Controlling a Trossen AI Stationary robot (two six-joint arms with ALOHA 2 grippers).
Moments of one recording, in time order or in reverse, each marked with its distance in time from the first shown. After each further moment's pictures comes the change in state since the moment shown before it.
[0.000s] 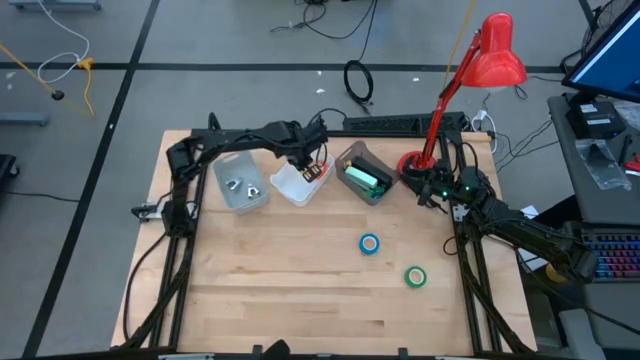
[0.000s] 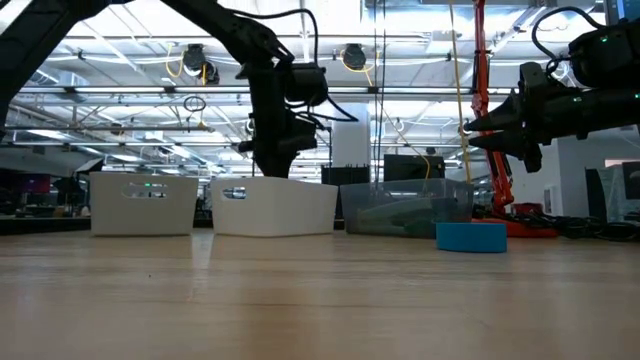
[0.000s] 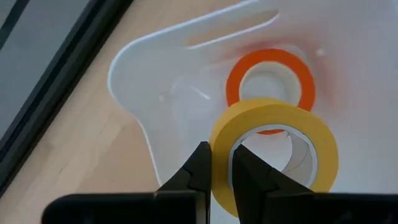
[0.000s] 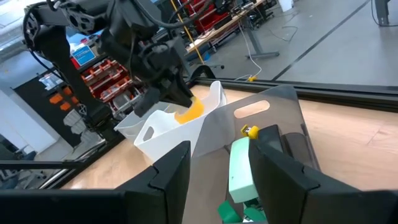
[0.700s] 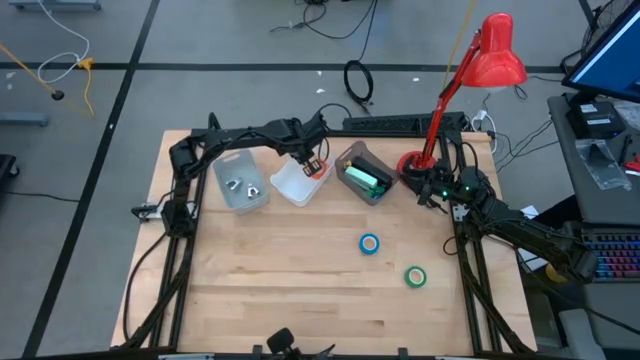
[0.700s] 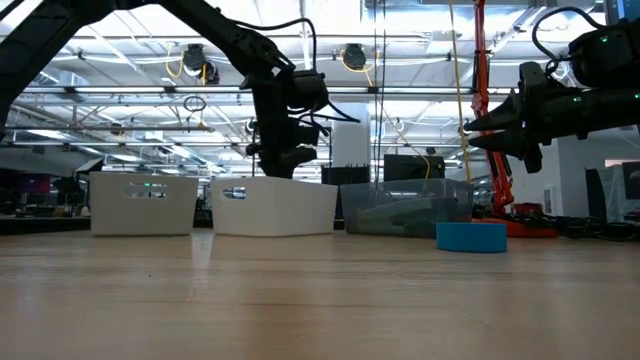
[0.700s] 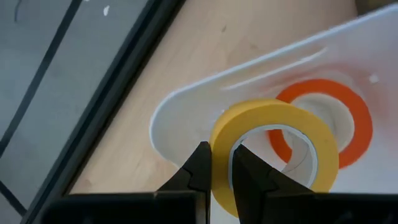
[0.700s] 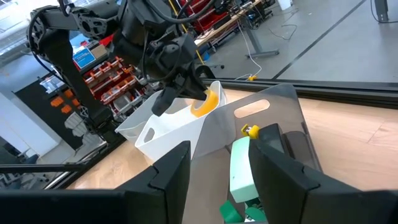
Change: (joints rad) left arm 0.034 0.036 0.000 0.106 -0.086 0.143; right arm 0.000 0.000 0.000 0.000 0.003 0.020
